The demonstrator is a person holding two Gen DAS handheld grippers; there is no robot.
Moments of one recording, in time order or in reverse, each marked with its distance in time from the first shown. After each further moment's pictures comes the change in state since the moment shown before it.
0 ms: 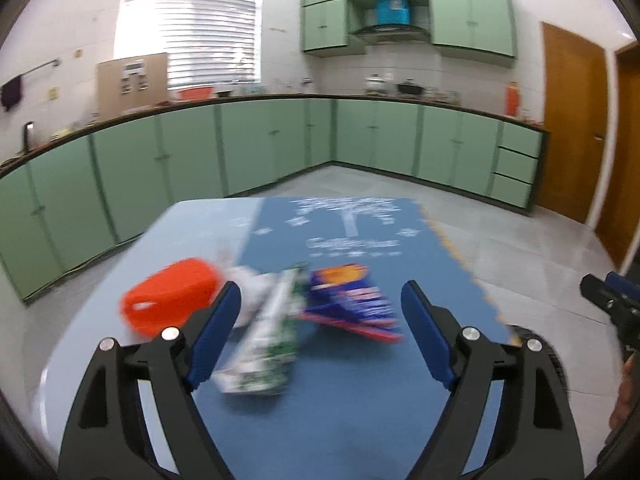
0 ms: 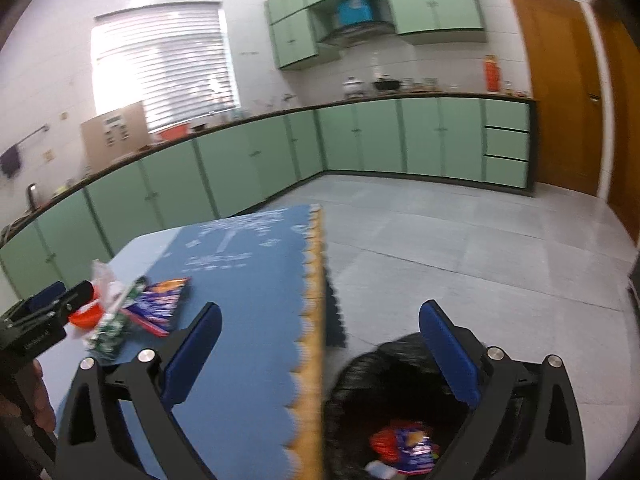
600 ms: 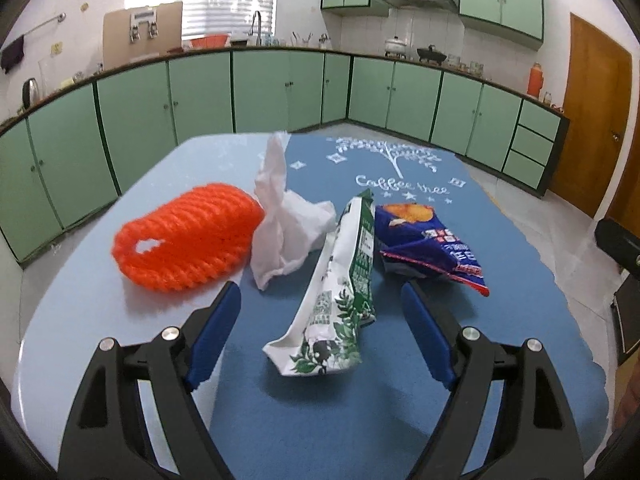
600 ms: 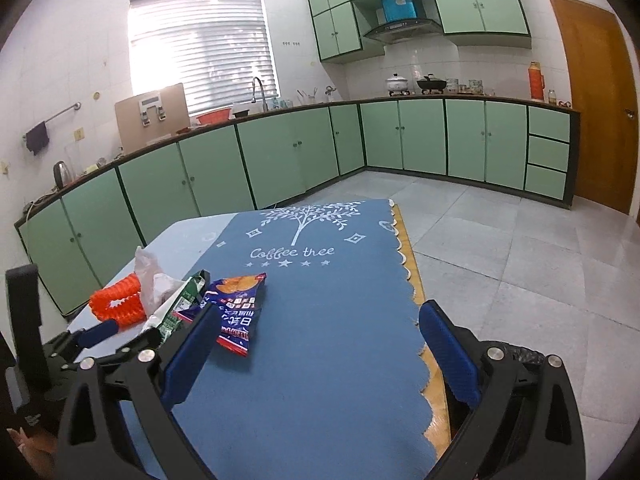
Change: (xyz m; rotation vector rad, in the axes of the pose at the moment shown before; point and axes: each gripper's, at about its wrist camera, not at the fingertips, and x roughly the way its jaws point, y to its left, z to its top) left arm 0.057 0.048 -0.029 -0.060 0.174 -0.019; right arm 0.042 0.085 -0.001 -0.064 0.015 0.093
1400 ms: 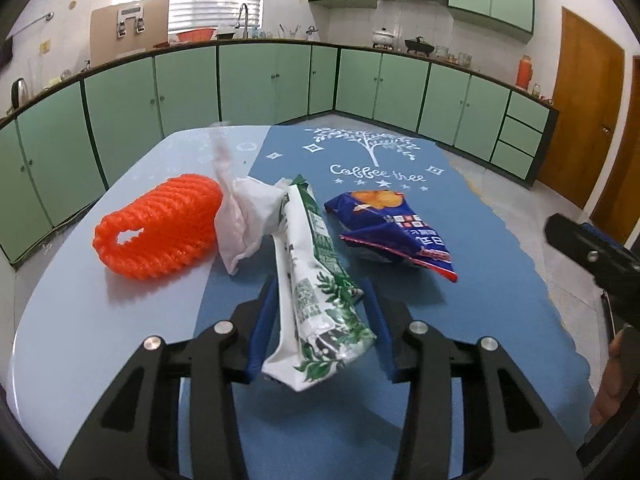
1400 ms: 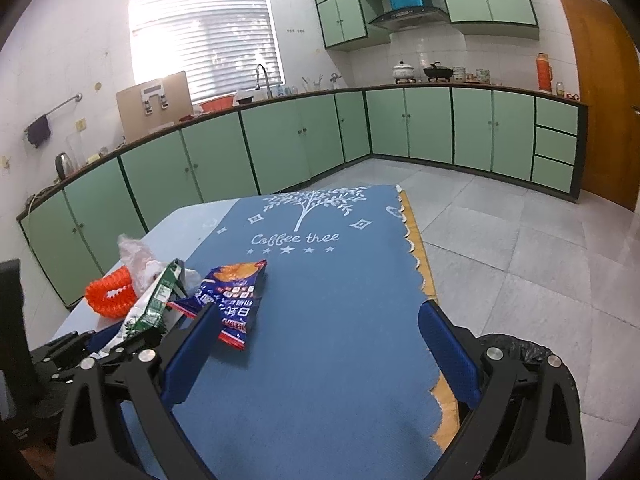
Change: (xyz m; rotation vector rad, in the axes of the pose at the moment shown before) left arm -0.013 -0.024 -0.005 0.016 0.011 -0.038; right arm 0.012 -0.003 -0.007 -0.009 0.054 0.024
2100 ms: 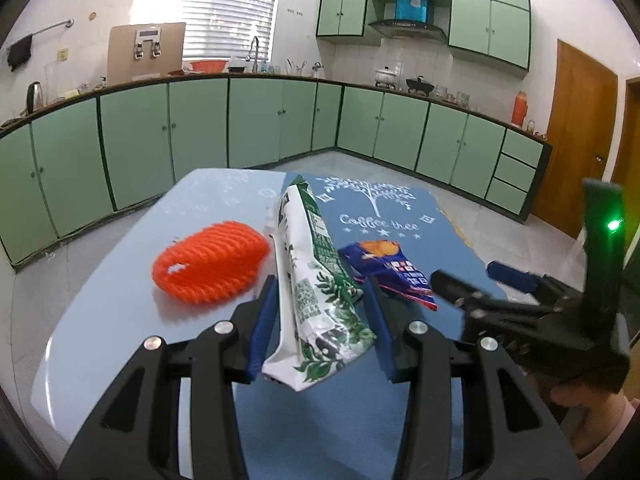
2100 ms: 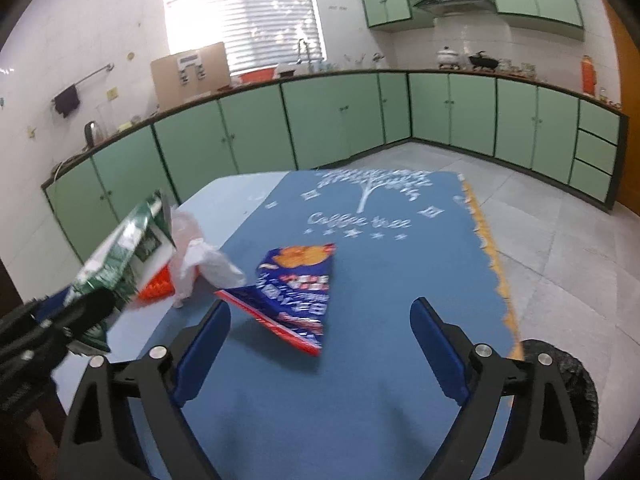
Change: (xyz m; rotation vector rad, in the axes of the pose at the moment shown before) left arm -0.063 0.019 0.014 -0.034 -0.135 0.000; right arm 0.036 0.054 0.002 -0.085 0.094 0.117
